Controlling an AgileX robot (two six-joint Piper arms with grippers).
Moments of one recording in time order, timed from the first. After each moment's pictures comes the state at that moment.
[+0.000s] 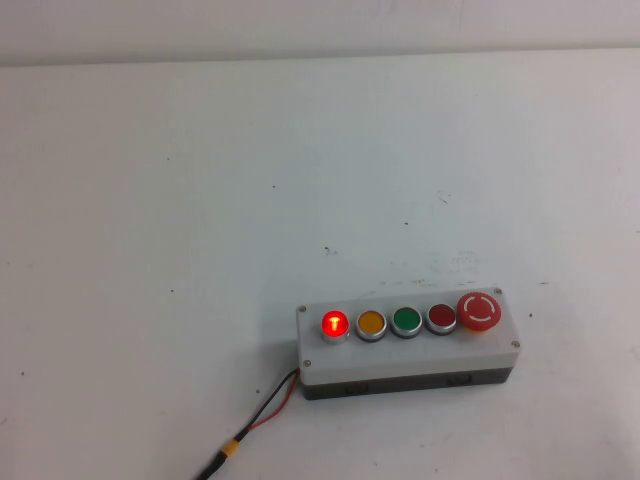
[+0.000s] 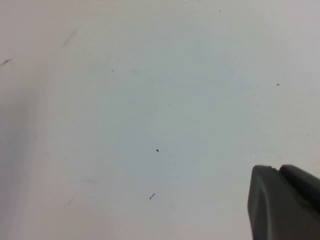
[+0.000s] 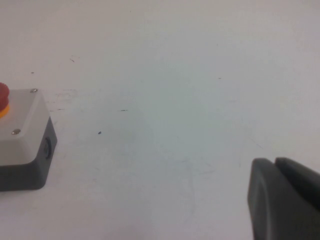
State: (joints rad) right arm 0.00 -0.01 0.02 0.12 0.34 -0.06; left arm -0.04 -0.02 0.03 0.07 0.39 0.03
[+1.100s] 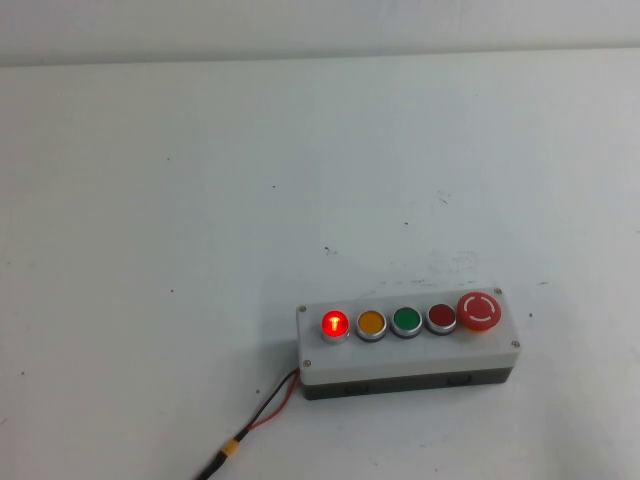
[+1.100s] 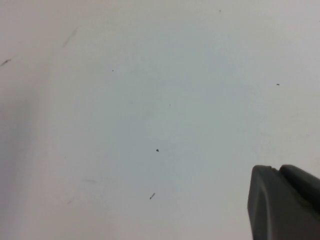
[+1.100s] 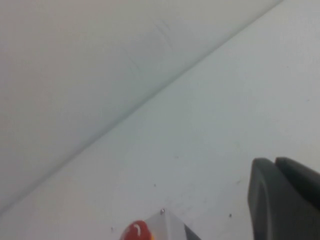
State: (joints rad) right arm 0.00 -0.01 0.02 0.76 0.19 -0.06; left arm -0.04 -0.02 0.03 0.07 0.39 0.03
